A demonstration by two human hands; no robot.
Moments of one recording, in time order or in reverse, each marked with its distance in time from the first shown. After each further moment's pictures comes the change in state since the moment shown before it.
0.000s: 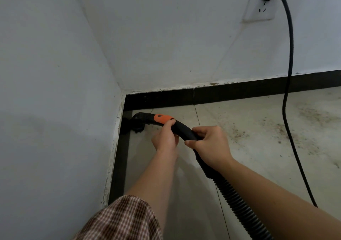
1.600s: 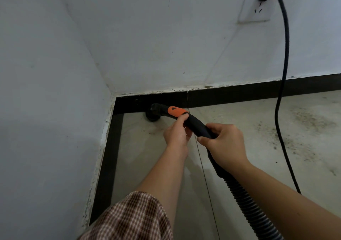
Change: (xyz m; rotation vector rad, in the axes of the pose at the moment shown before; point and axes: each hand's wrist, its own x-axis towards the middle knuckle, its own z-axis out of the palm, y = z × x) left_hand 0.002 -0.019 0.053 -0.039 -0.230 -0.024; right_hand 0.014 0.016 -0.037 -0.104 0.175 -0.048
